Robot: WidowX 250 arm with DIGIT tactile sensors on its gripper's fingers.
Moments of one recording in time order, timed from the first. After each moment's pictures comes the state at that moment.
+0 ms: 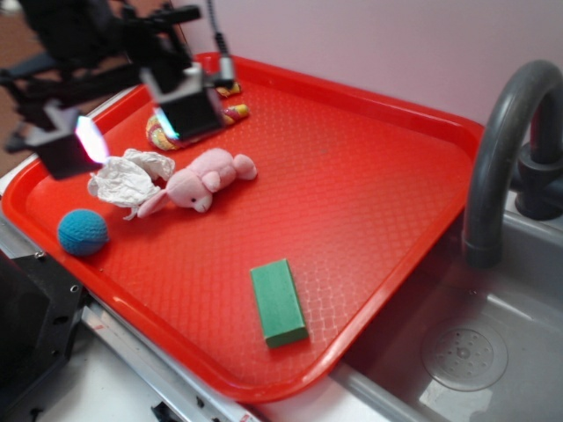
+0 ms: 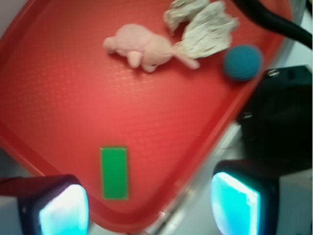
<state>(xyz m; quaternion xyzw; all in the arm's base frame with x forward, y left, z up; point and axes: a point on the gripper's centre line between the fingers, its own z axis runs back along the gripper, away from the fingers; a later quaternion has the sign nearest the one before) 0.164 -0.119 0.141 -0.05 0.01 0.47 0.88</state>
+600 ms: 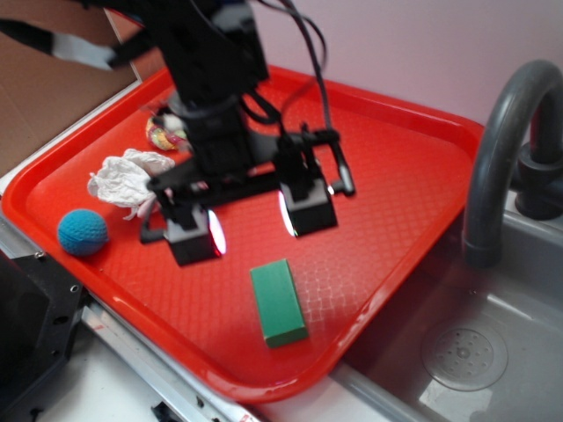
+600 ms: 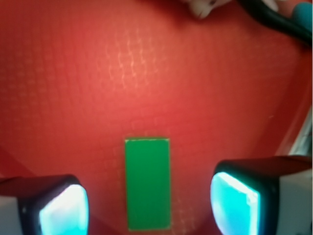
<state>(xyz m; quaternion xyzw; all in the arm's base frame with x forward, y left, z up) 0.181 -0.161 0.065 -0.01 0.02 0.46 0.89</state>
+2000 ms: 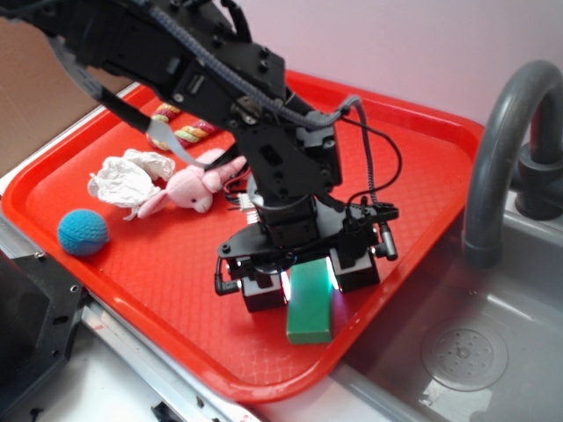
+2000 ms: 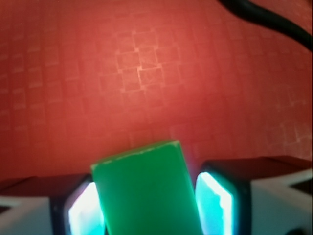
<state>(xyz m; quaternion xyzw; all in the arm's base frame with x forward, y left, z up) 0.187 -0.180 0.017 0.00 -0.01 0.45 0.89</state>
